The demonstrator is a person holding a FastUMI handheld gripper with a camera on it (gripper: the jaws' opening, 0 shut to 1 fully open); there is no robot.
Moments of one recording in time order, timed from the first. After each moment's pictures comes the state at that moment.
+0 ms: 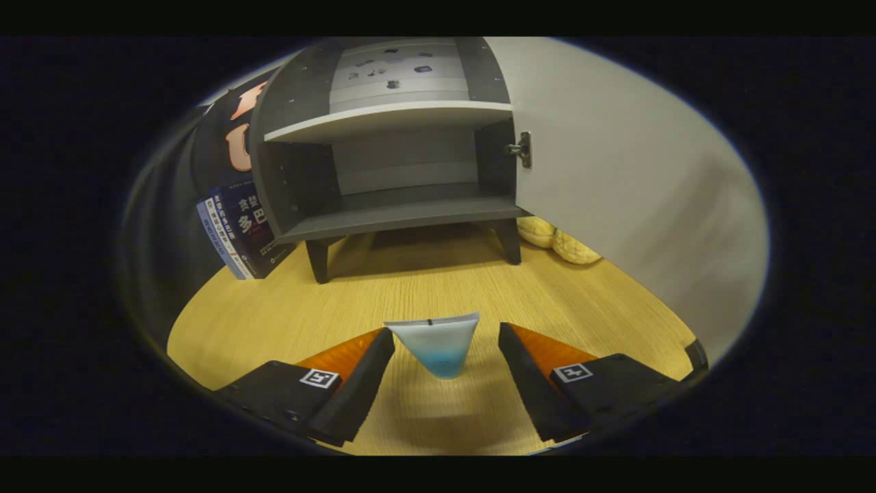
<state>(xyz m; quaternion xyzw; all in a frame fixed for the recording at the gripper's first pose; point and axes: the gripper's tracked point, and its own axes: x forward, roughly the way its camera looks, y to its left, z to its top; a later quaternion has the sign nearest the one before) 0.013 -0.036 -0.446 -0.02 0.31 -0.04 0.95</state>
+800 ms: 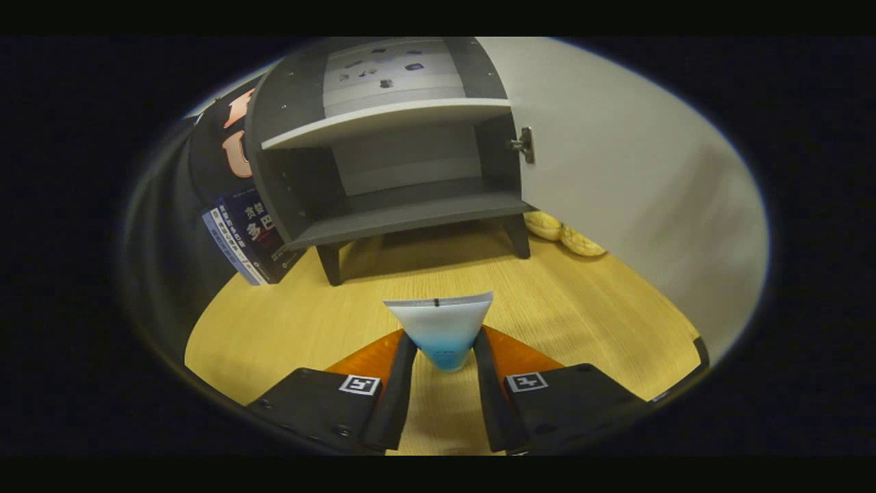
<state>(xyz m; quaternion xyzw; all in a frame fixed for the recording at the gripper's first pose) 0.018 -0.015 -0.404 0.01 0.30 -0.02 0.95</state>
